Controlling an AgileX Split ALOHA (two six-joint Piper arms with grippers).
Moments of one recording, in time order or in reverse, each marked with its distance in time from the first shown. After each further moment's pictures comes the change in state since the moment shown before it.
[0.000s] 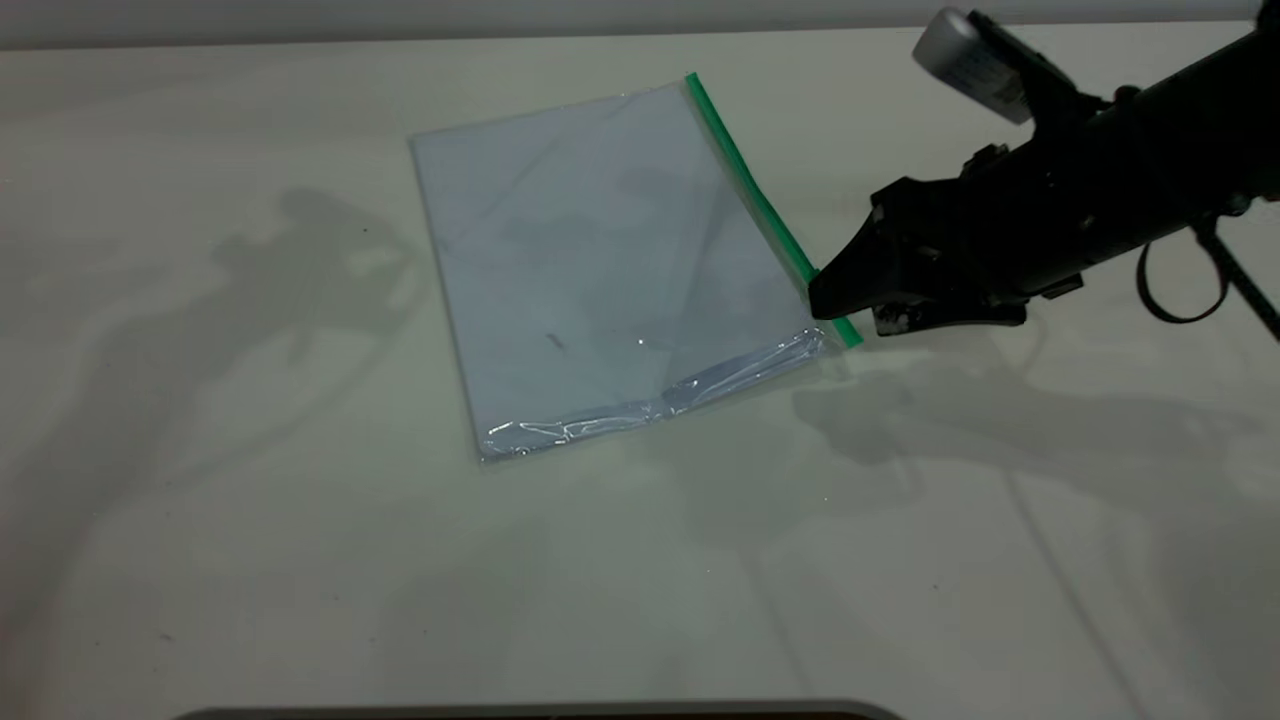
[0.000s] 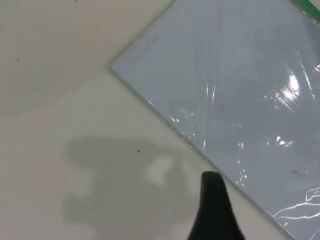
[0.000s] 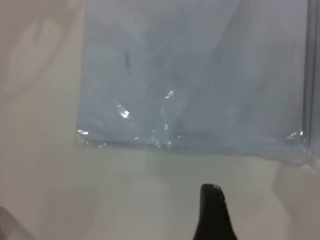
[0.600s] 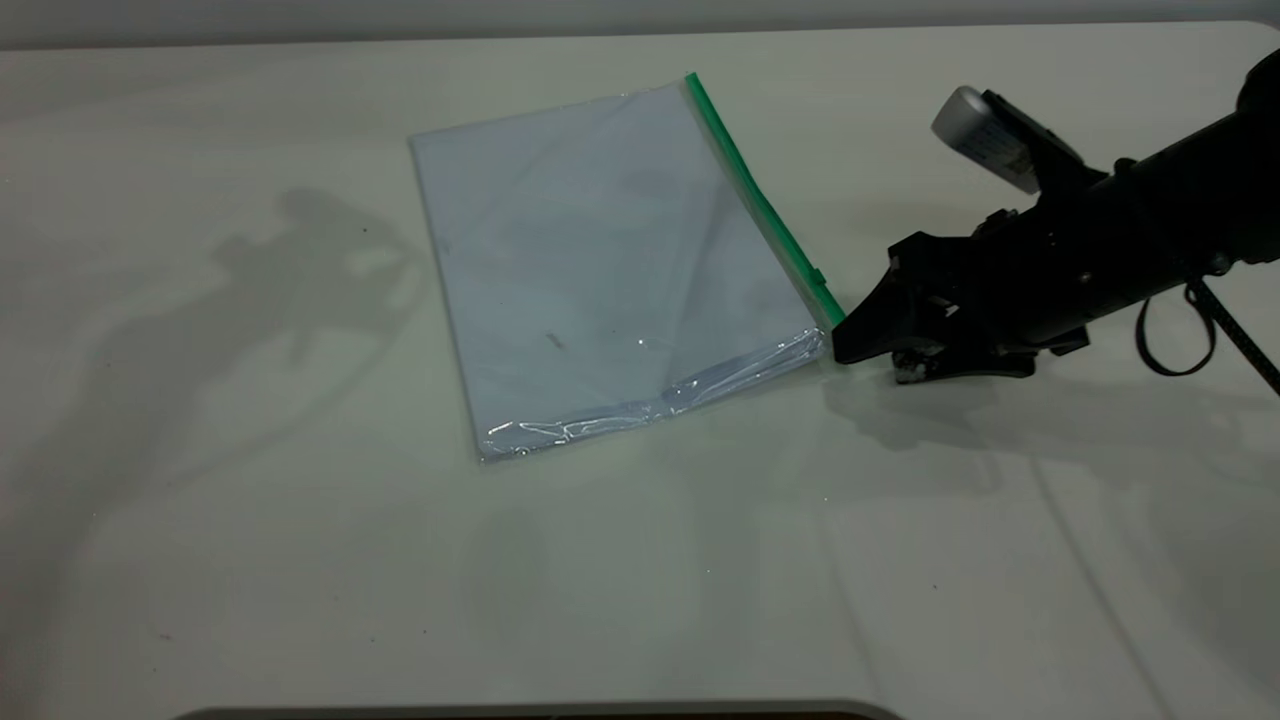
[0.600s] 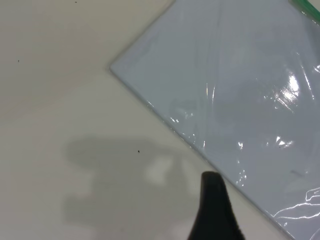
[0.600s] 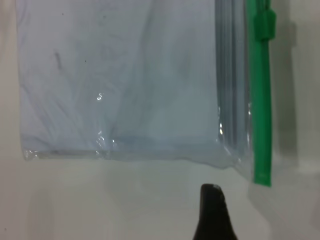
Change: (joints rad) left arm 0.000 0.000 0.000 0.001 0.000 0.000; right arm -0.057 0.157 -0.071 0.004 0.021 0.002
